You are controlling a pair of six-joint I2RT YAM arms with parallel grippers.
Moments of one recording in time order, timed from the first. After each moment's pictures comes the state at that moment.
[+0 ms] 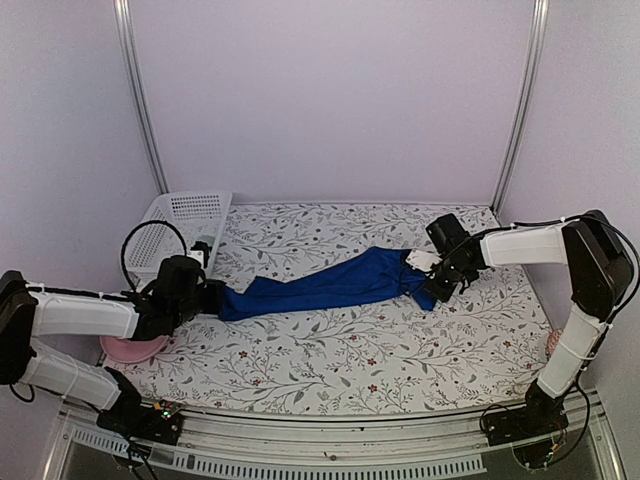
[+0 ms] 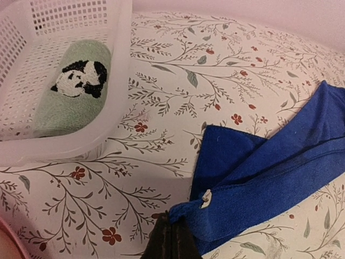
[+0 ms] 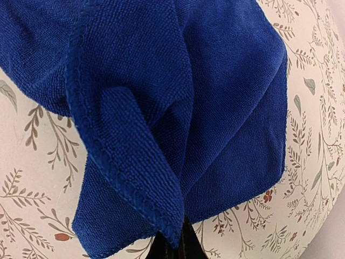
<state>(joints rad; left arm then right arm) -0.59 1.26 0.43 0.22 -0.37 -0.37 0.47 1.75 1.03 -0.39 0.17 -0.54</state>
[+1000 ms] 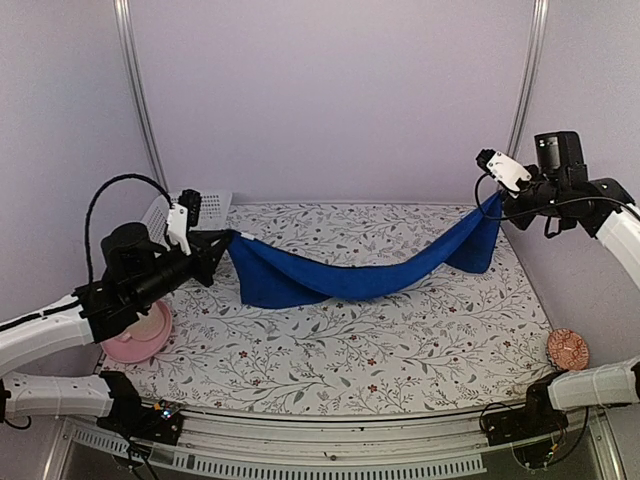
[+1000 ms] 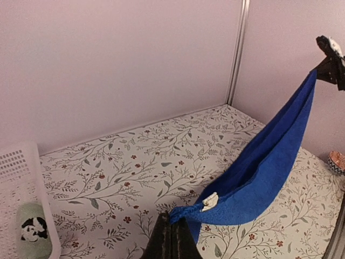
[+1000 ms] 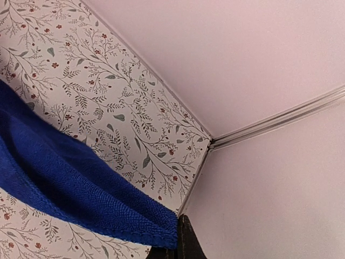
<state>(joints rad) -0.72 0.90 0.57 0.23 -0.09 -0.10 0.30 1.16 1.30 -0.72 0.21 -0.68</state>
